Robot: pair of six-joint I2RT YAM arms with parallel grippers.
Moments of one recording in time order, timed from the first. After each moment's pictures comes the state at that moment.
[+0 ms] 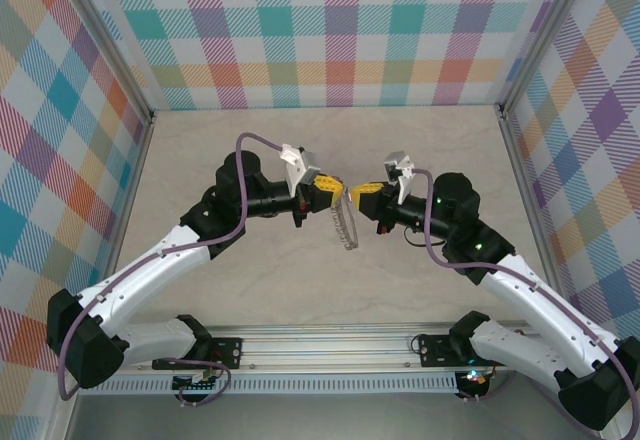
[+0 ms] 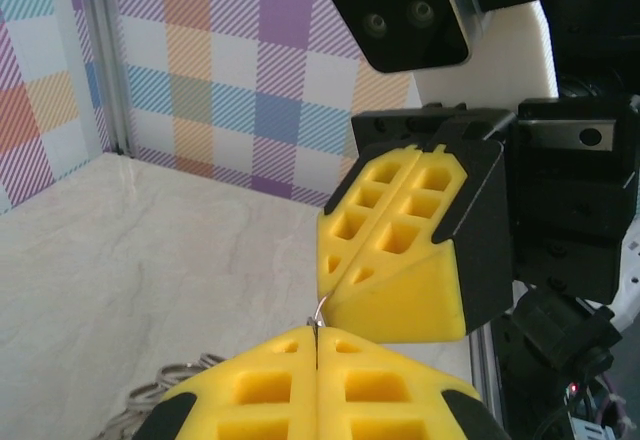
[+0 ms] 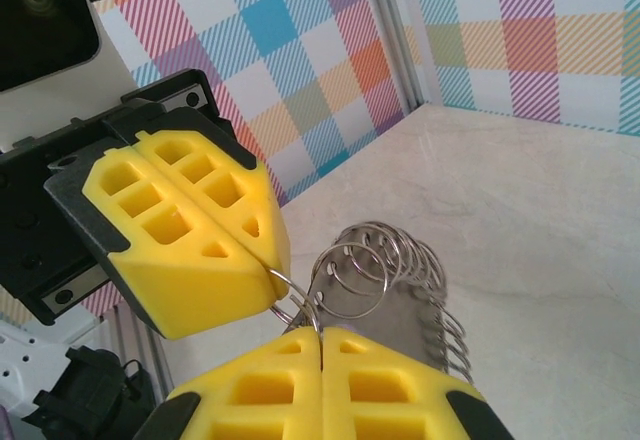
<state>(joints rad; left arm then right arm) -0.70 1.18 1.02 0.02 0.60 -0.03 0.63 0.90 0.84 -0.07 -0.44 0.32</state>
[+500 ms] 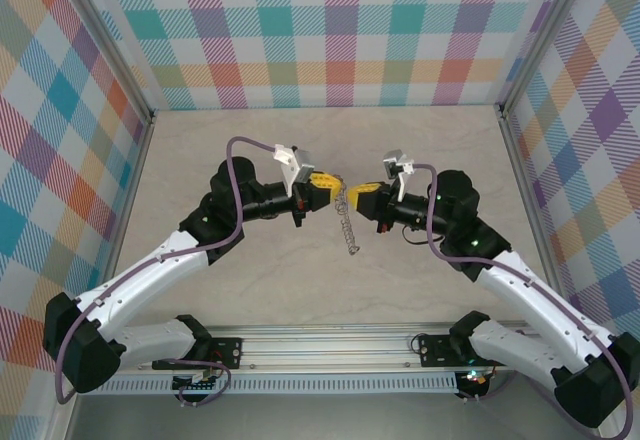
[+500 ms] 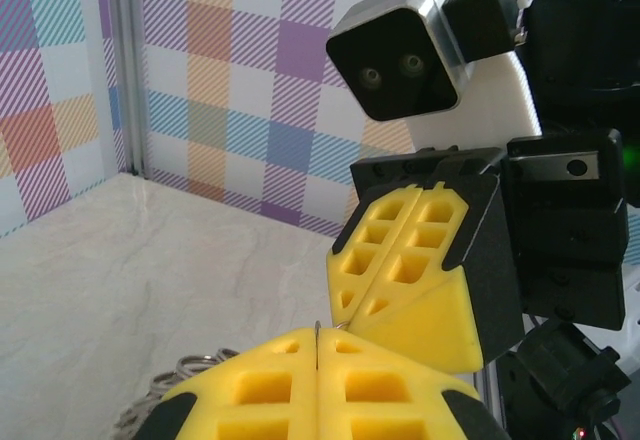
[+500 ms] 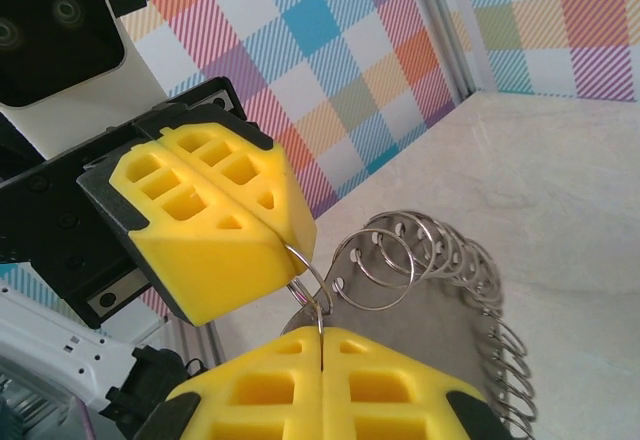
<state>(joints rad) -0.70 1.15 0.97 0.13 0.55 -0.11 0.61 0.93 0.82 0.00 -0.57 0.42</state>
